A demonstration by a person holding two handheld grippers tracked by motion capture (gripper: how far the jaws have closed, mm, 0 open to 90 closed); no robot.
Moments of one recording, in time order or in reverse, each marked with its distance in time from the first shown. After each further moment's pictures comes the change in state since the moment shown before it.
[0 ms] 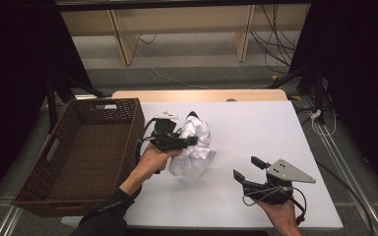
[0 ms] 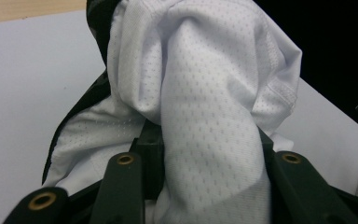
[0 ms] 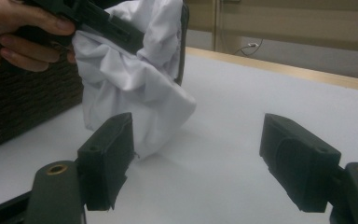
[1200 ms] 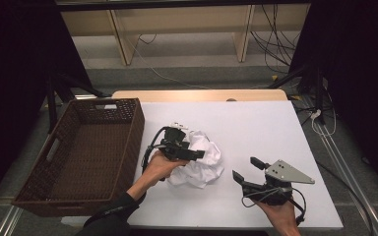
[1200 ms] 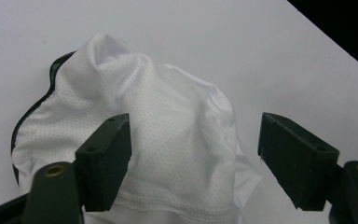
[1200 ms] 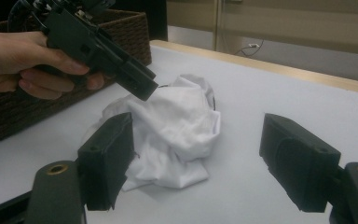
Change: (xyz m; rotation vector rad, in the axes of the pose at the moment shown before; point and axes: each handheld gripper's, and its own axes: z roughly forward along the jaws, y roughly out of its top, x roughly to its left) left arm -0.003 -0.019 0.030 0.121 0.036 0.012; right arm 0.003 0.000 0.000 0.004 0.001 -0.019
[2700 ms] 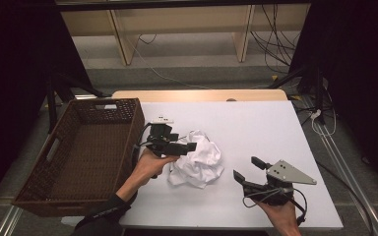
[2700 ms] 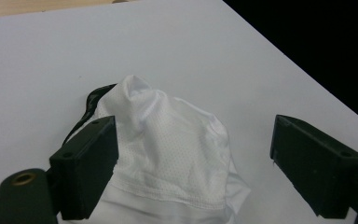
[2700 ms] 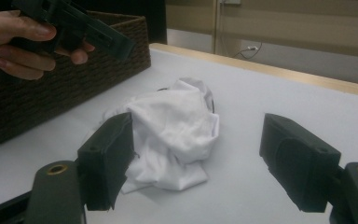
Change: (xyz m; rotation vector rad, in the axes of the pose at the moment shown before) left arm 0.007 0.001 -0.040 -0.146 0.002 -0.040; right arm 0.000 0.001 -0.002 -0.013 -0.003 0.002
